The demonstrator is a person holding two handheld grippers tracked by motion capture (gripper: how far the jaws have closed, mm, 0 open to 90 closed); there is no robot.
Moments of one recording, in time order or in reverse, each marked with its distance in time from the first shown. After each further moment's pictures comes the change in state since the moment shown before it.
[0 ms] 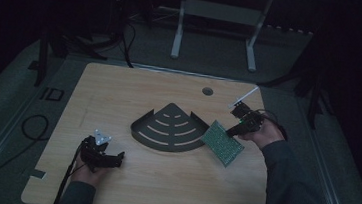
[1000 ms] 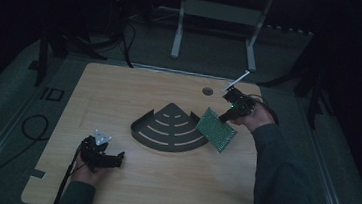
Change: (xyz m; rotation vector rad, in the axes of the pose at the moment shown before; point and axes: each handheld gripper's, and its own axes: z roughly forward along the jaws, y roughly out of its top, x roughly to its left) left arm 0.000 0.000 0.000 -0.001 0.000 -0.001; right arm -0.007 0.048 -0.002 -0.018 -0.011 -0.001
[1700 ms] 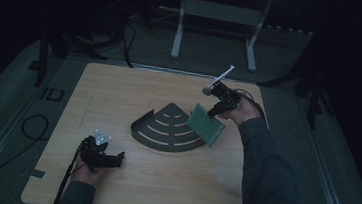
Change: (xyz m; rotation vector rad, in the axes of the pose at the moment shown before) left arm 0.000 0.000 0.000 0.000 0.000 0.000; right arm 0.010 0.034 0.021 0.012 0.007 -0.017
